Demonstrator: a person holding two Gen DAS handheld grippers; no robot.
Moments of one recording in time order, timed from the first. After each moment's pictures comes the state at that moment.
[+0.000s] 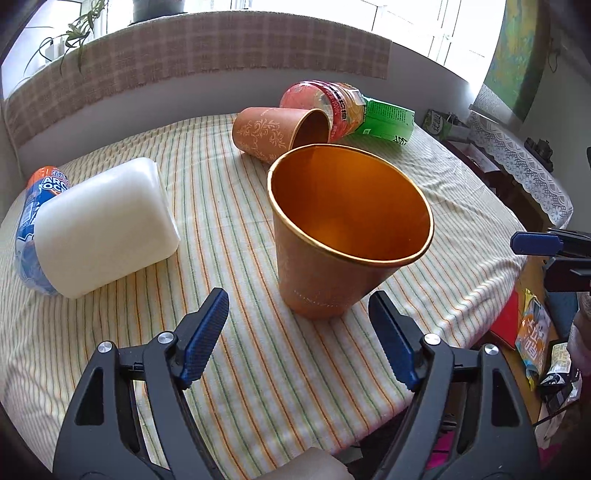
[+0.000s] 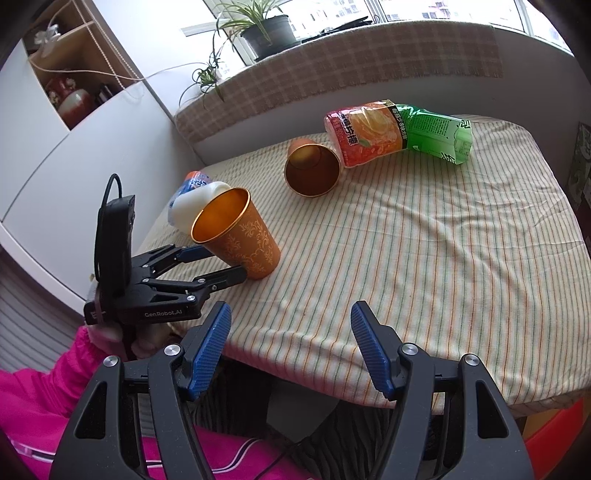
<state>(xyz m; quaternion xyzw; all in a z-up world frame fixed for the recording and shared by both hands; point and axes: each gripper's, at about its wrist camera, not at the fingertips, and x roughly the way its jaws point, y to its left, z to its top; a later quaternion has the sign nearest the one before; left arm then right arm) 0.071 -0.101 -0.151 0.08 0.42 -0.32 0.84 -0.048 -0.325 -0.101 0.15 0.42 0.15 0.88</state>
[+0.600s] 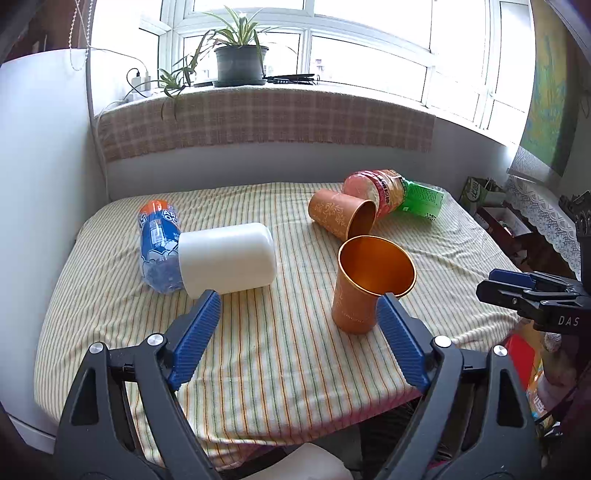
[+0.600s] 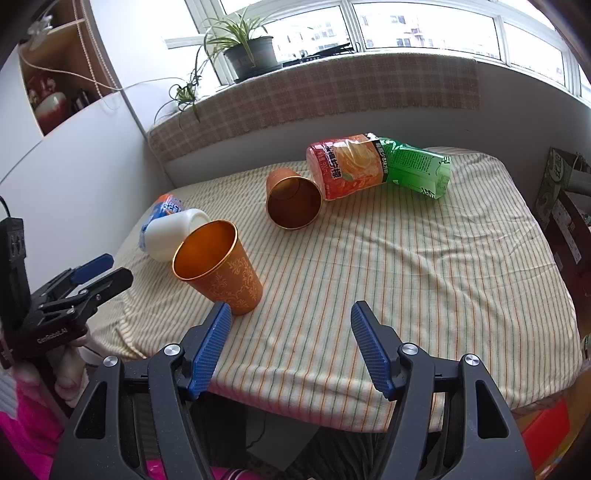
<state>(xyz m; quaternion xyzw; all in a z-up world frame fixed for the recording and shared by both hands) 0.019 -0.047 -0.067 0.03 0.33 -0.21 0.92 -0.039 -0.302 -0.084 0.12 0.38 0.06 0.91</state>
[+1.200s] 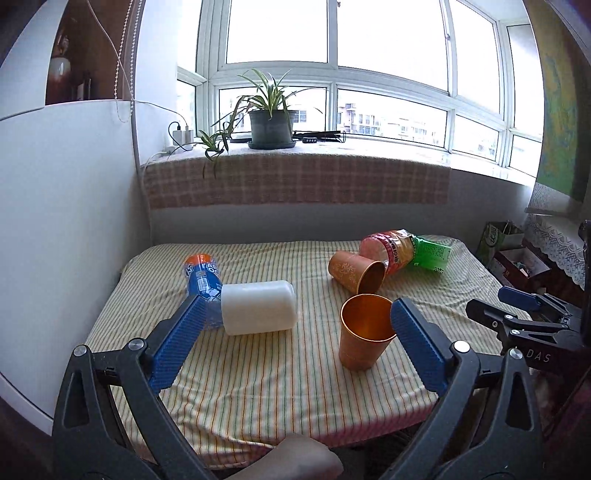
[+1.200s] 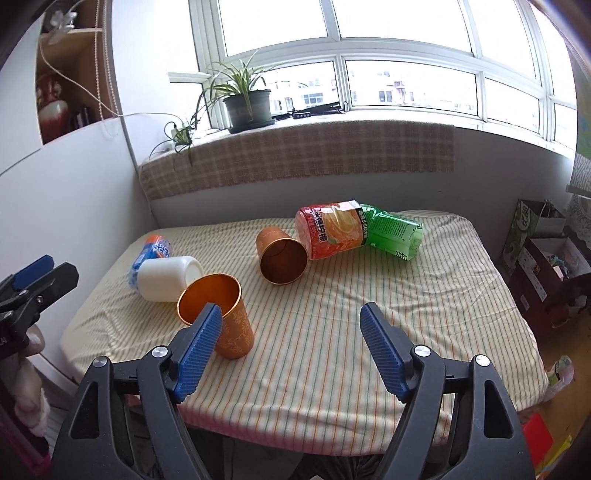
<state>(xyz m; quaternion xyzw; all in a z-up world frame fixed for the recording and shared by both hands) -0.022 -0.041 -0.014 0.03 0.24 -0.15 0.96 -0.058 -0.283 -0.048 0.07 0.29 0.00 0.95</state>
